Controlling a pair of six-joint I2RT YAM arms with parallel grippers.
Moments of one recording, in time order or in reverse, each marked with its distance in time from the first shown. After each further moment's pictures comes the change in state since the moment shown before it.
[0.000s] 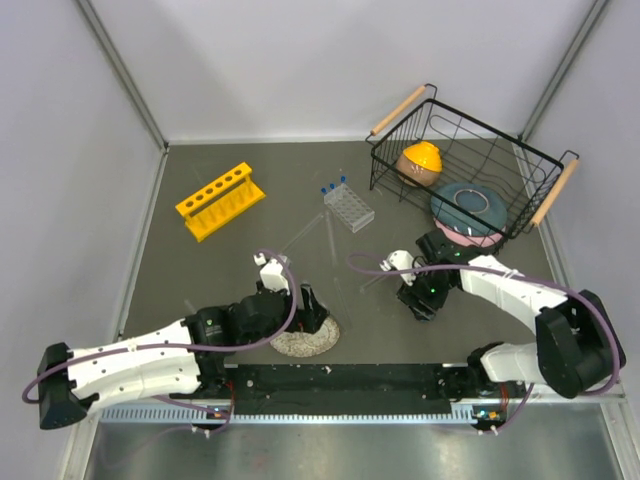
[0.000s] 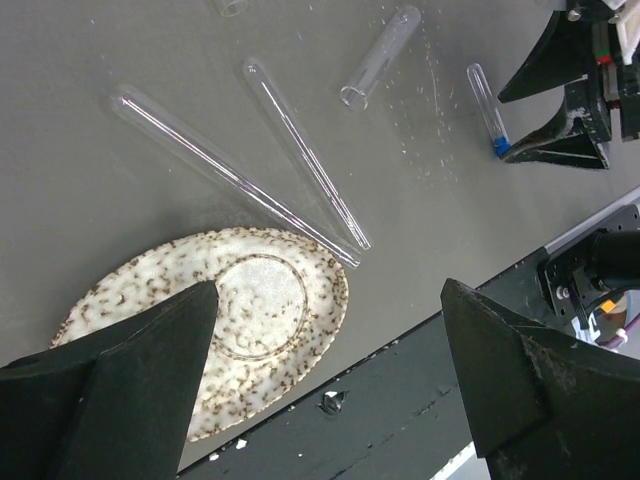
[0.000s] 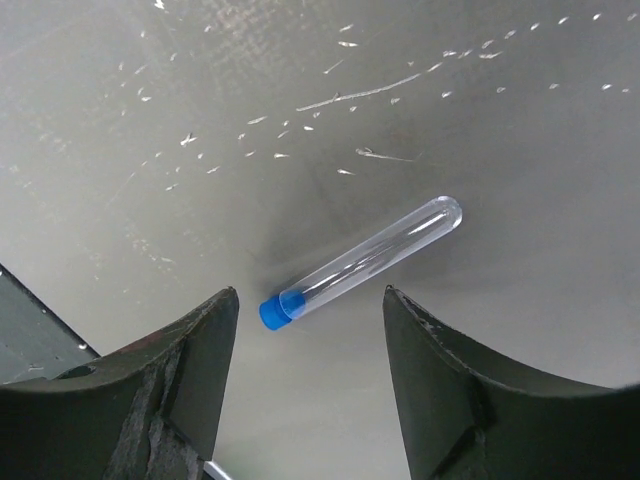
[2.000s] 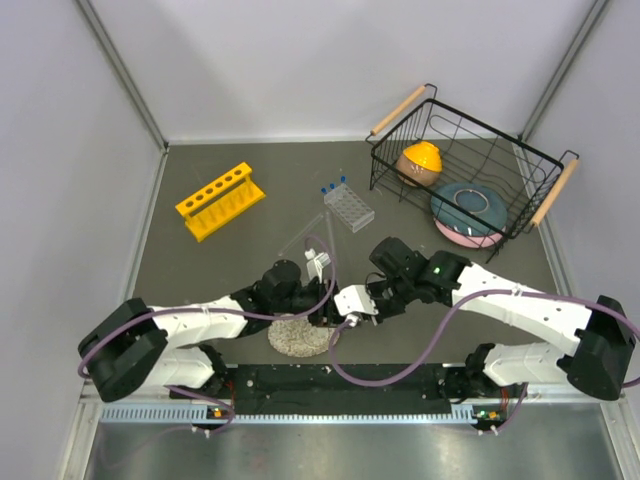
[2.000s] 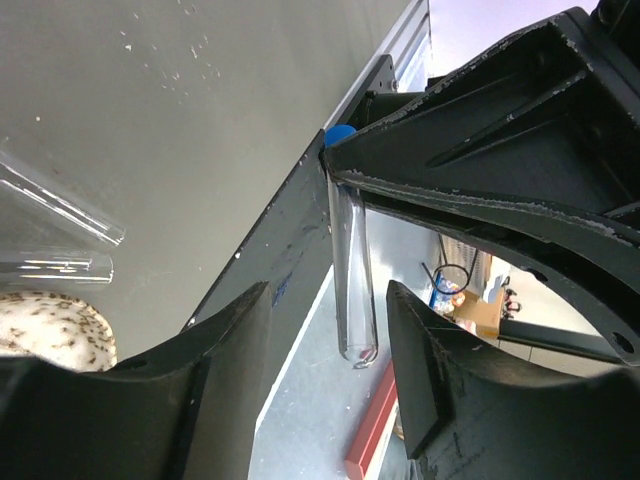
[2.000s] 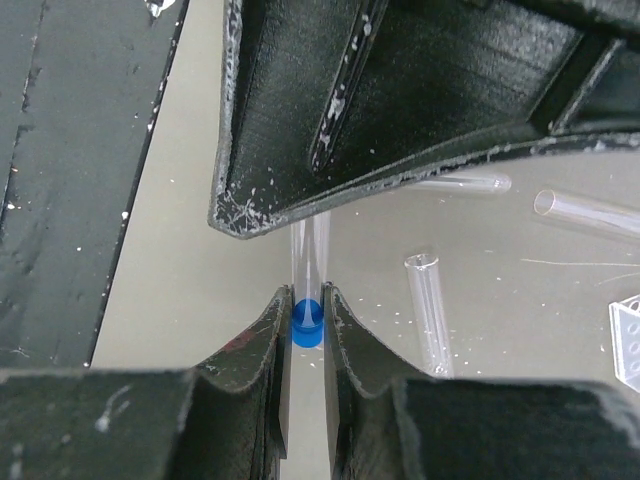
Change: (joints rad) left arm 0.278 0.506 -0.078 0.752 0.929 -0.201; right arm 0.494 -0.067 0.246 -0.049 -0.127 -0.387
